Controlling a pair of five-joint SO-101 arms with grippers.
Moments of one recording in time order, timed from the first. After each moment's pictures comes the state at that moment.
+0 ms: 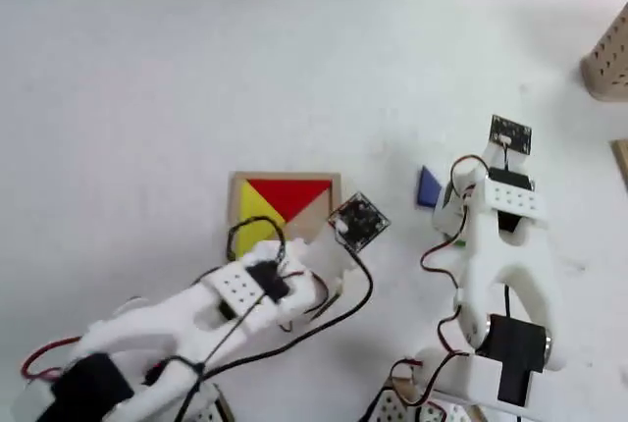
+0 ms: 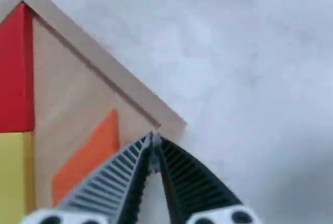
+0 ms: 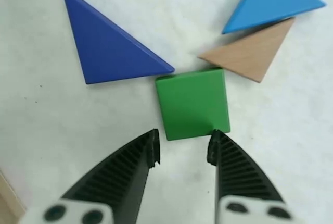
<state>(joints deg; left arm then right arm) 42.7 -20.1 64.4 29.2 -0.5 11.4 -7.4 38.9 57.9 -3.8</state>
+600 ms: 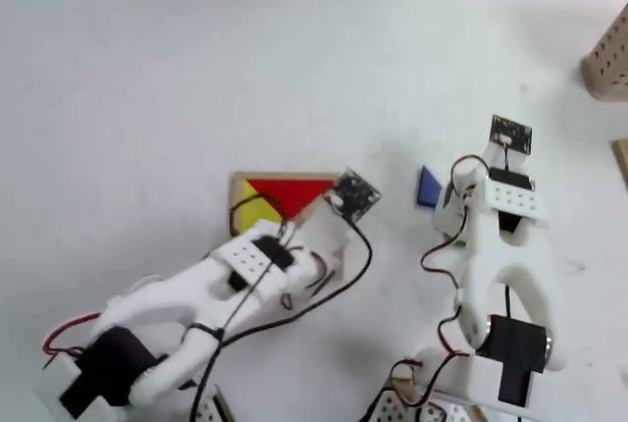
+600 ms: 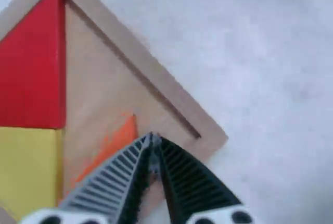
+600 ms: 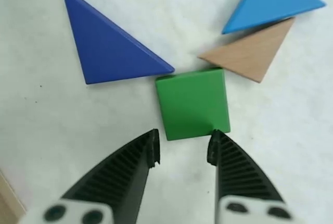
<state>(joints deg) 37.1 -11.3 56.7 32.4 -0.5 11.4 -7.4 38.9 57.9 -3.8</state>
